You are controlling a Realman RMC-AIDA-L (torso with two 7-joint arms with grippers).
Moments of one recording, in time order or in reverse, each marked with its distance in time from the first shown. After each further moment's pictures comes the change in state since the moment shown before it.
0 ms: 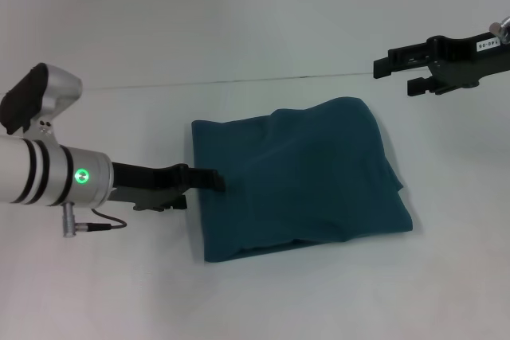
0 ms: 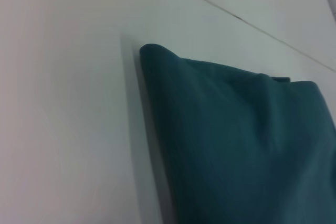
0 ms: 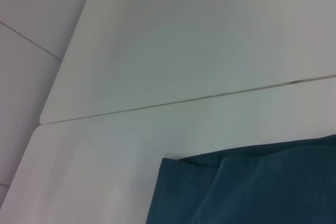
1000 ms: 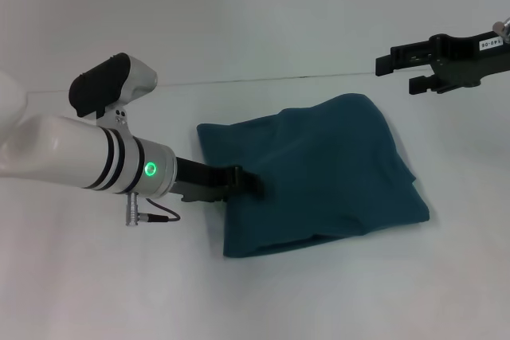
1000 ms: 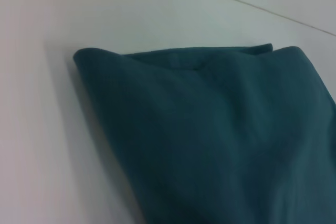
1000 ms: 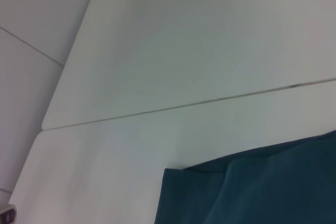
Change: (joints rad) left arm -0.141 -0.046 0.115 -0.116 0.006 -0.158 -0.007; right arm -0.006 0.000 0.014 0.004 0.007 0.004 -0.008
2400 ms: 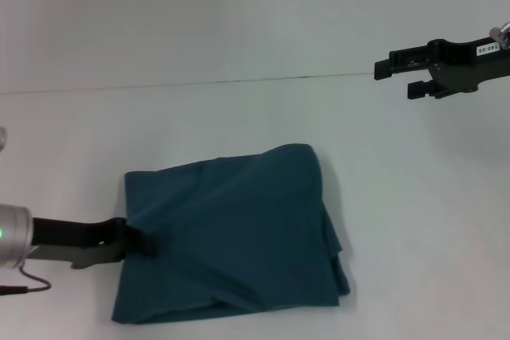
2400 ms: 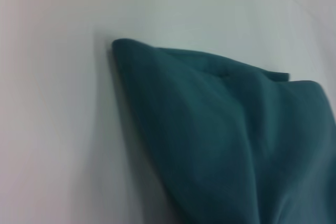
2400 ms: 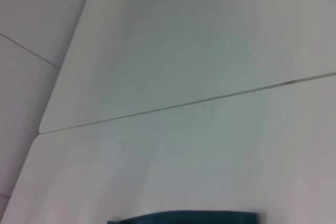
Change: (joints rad) left arm 0.325 0.030 -0.304 0.336 0.130 0.493 0.053; right arm 0.002 0.001 0.006 0.037 -0.001 0.023 -0.007
